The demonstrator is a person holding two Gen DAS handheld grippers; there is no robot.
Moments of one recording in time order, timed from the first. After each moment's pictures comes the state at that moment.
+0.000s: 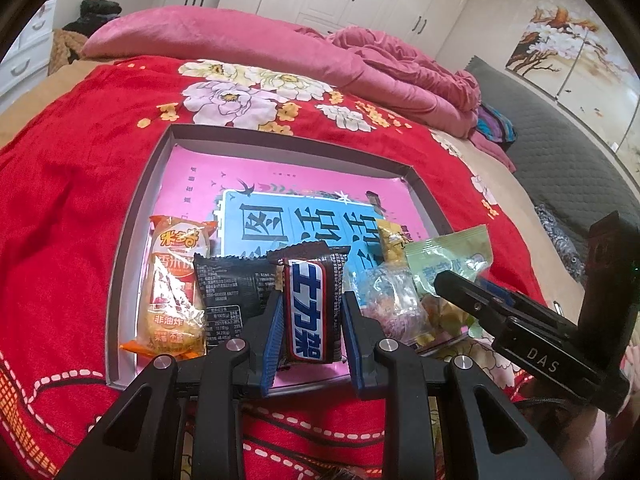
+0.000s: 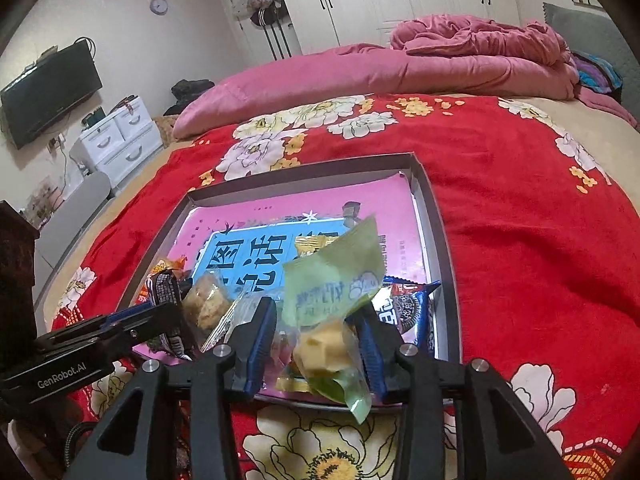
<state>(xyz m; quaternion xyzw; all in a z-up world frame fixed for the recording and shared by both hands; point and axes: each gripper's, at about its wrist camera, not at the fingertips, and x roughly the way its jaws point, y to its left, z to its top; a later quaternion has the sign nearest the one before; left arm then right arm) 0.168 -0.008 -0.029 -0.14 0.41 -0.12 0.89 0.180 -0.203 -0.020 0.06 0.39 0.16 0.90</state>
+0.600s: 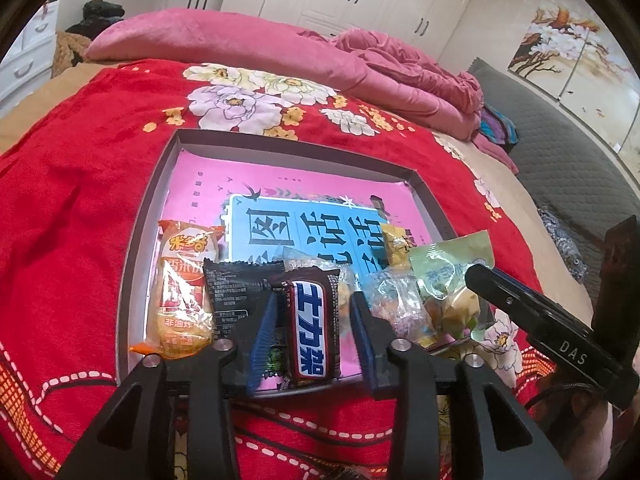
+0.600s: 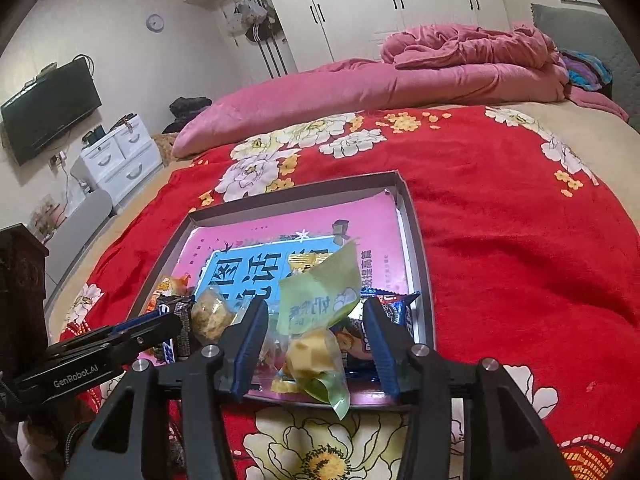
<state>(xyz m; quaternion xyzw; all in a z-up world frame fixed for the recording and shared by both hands) 0.166 -0.004 -0.026 -0.14 0.41 -0.11 0.90 0.170 -0.219 -0.006 0.08 0.37 0.16 0.91</state>
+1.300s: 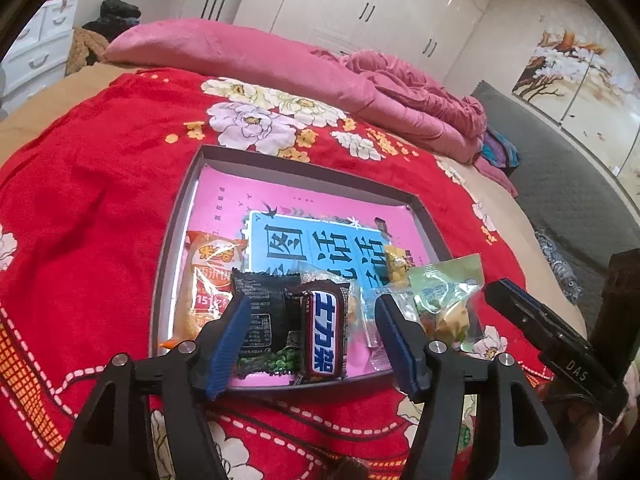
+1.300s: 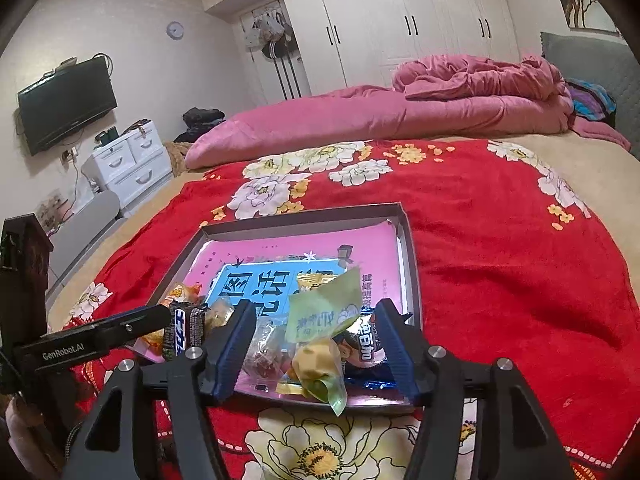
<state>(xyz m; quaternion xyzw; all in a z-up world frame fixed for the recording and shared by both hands) 0.149 0.016 -0.010 -0.17 0.38 -0.10 0.90 0.151 -0.223 0.013 0.05 0.33 0.17 0.93</state>
